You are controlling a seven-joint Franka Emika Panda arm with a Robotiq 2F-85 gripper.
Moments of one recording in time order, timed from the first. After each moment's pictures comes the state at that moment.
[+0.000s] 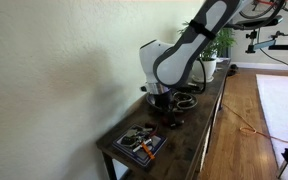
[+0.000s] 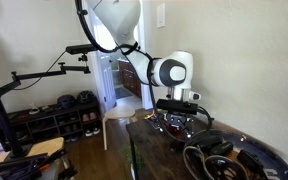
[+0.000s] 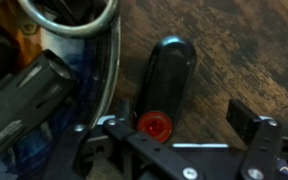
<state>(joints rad) -0.04 0.59 0.05 -1.90 -0.21 2.31 -0.54</state>
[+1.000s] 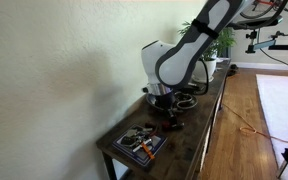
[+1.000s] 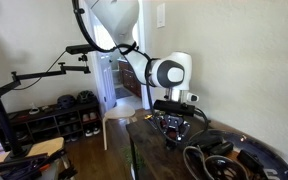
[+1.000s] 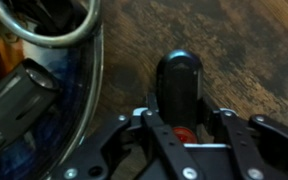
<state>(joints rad) -0.05 0.58 0.07 -1.93 -0.20 2.32 -0.54</state>
